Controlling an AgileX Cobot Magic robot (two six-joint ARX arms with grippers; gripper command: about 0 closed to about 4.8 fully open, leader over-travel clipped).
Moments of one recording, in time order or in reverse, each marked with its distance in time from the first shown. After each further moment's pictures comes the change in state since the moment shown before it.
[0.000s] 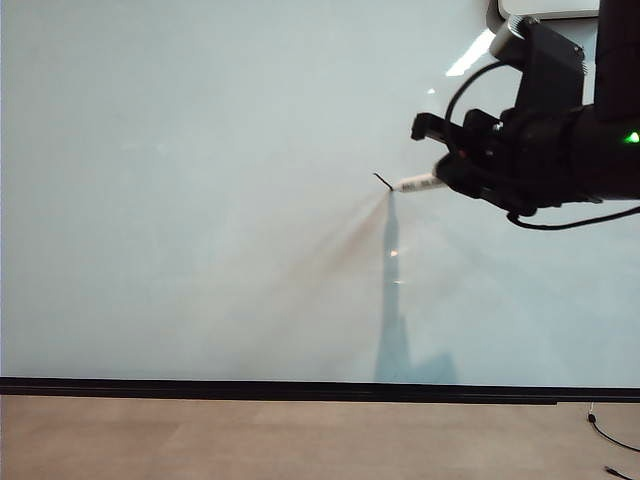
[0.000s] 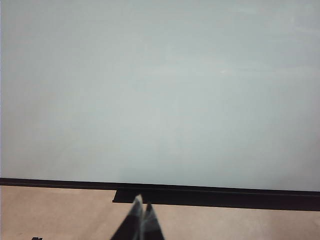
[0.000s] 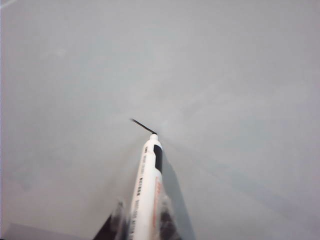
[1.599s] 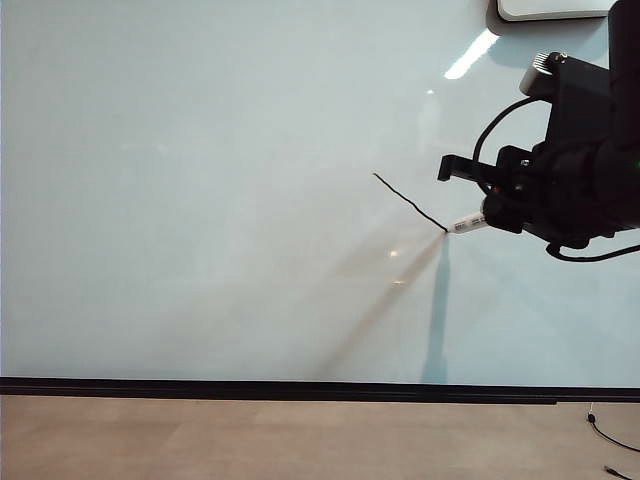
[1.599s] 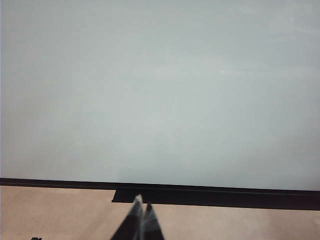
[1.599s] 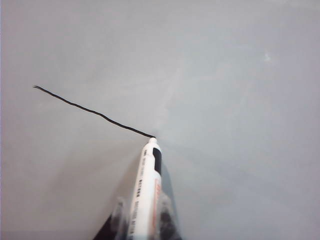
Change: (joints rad) left arm 0.000 0.000 0.000 0.000 0.000 0.000; right arm 0.001 0.000 -0.058 -0.047 0.219 0.005
